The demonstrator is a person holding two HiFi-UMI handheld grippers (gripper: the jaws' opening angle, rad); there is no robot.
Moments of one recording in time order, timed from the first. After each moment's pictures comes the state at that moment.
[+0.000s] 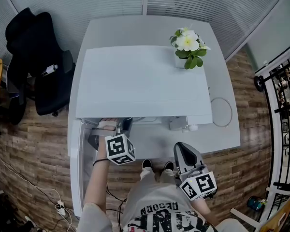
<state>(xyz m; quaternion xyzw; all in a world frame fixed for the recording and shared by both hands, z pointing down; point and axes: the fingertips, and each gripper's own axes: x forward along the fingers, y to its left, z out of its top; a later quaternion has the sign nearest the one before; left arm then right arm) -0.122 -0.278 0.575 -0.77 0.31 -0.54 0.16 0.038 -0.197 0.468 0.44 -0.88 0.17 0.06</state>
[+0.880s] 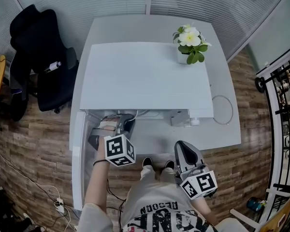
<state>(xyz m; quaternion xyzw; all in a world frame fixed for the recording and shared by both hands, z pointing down) -0.117 -0.247 0.557 -0.79 0.31 -0.51 0.14 0.034 -0.179 0.461 0.44 -0.88 0.16 0.05</state>
